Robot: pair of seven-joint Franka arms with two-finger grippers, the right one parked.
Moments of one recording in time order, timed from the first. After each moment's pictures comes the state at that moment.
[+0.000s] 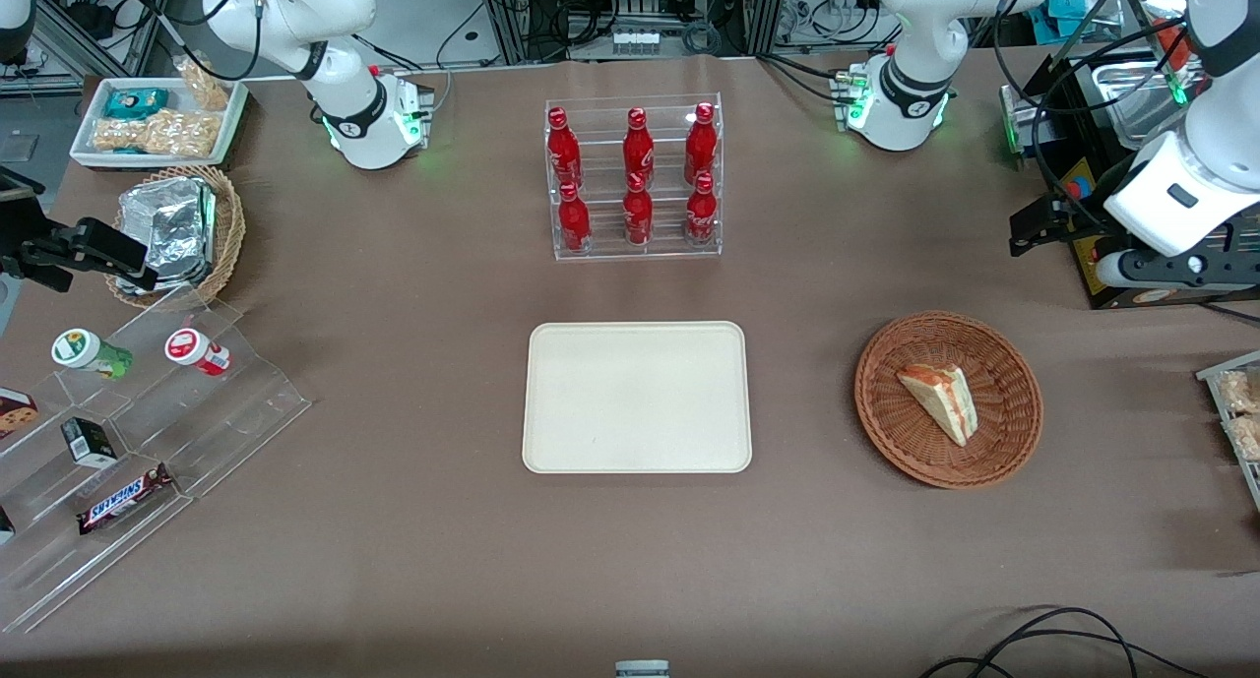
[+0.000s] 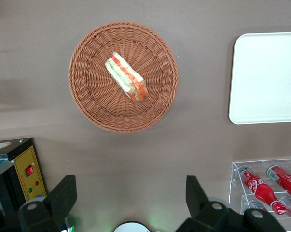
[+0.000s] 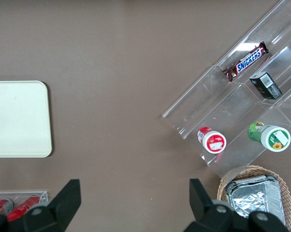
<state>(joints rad) 0.01 0.00 -0.11 -1.61 -0.03 1.50 -0.05</state>
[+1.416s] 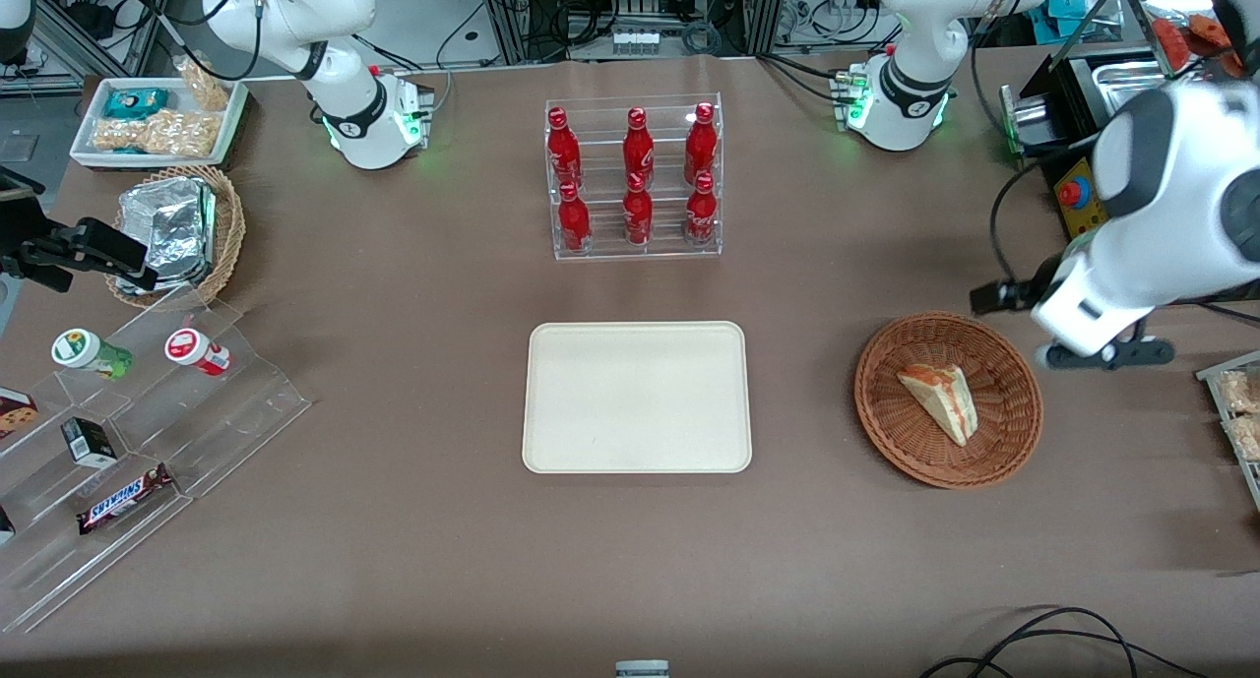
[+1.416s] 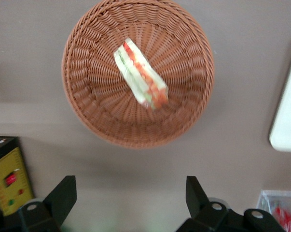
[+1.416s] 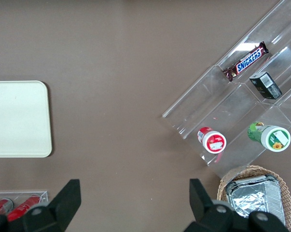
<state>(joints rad) 0.01 0.15 -0.10 -1.81 0.03 1.76 -0.19</state>
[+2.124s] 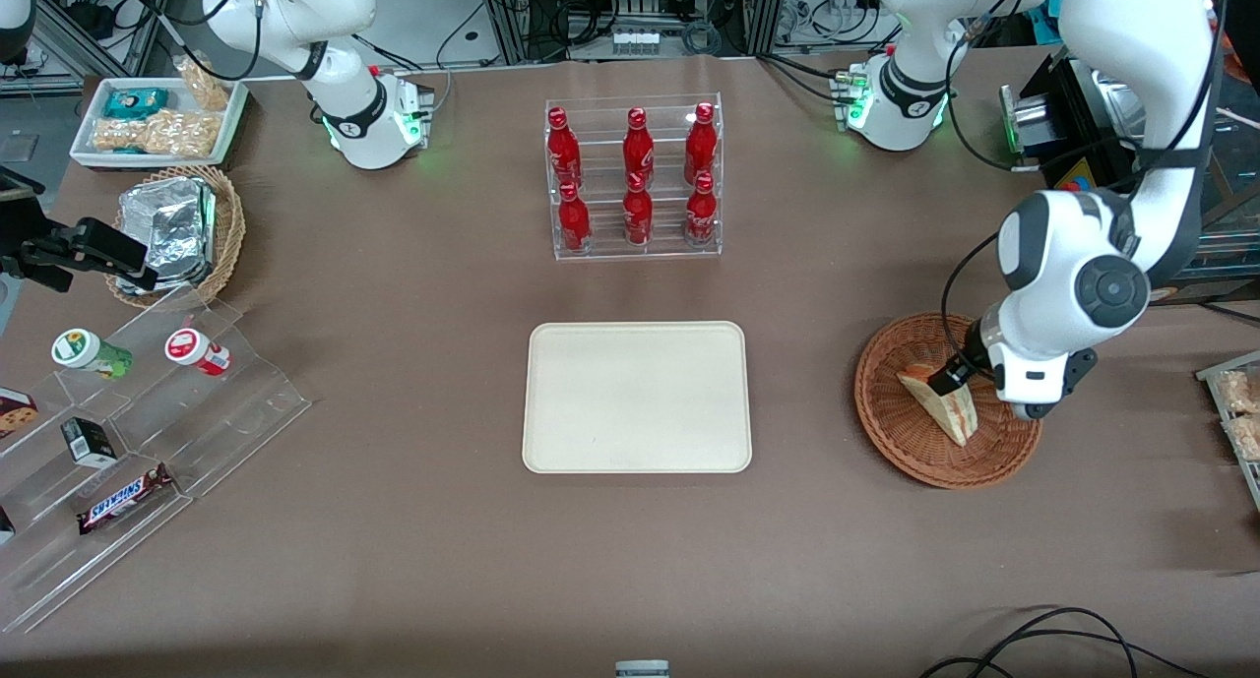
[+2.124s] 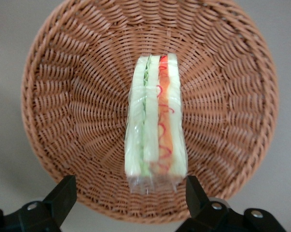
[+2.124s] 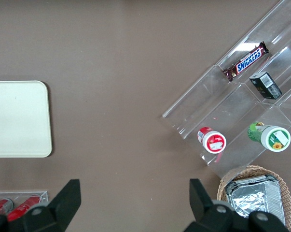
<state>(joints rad) 0.01 0.30 -0.10 -2.04 0.03 2.21 -0.85</state>
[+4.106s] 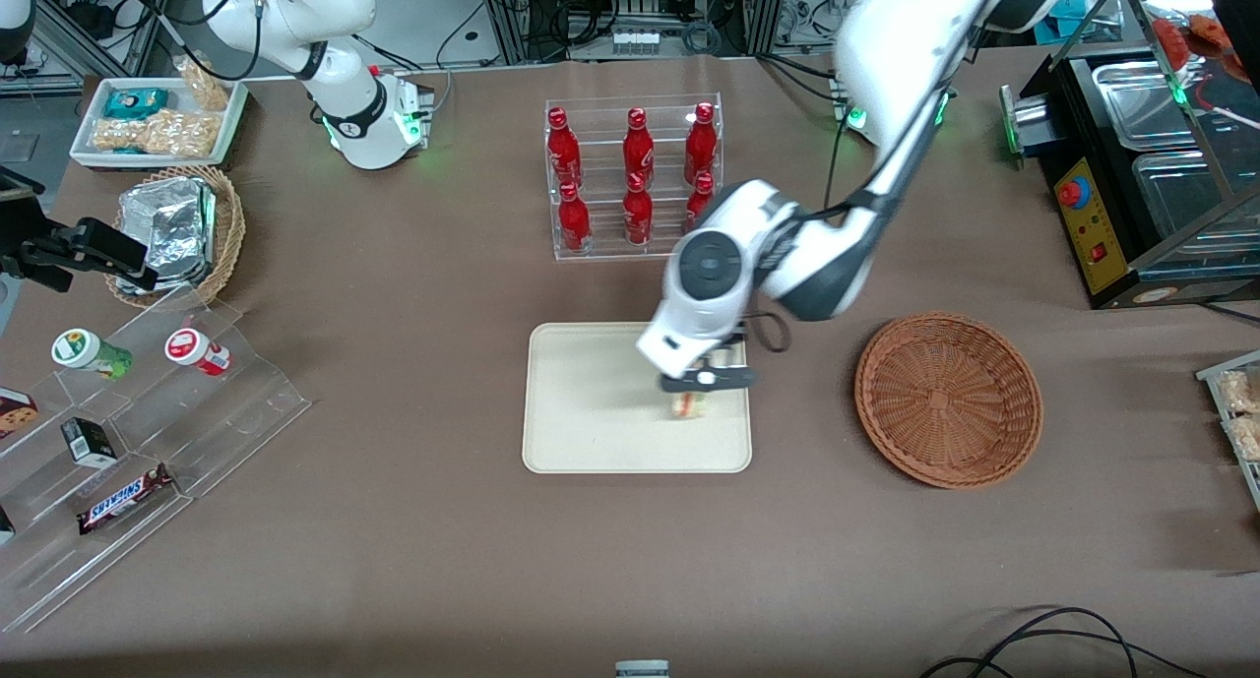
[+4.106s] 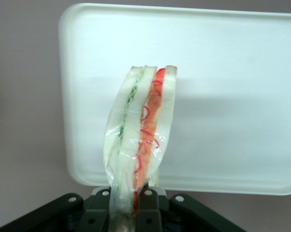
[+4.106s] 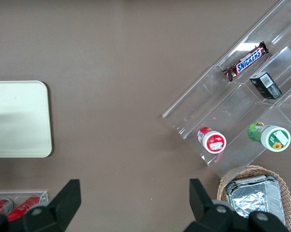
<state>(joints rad) -0.56 0.67 -0.20 -1.42 0.06 2.02 -0.80</state>
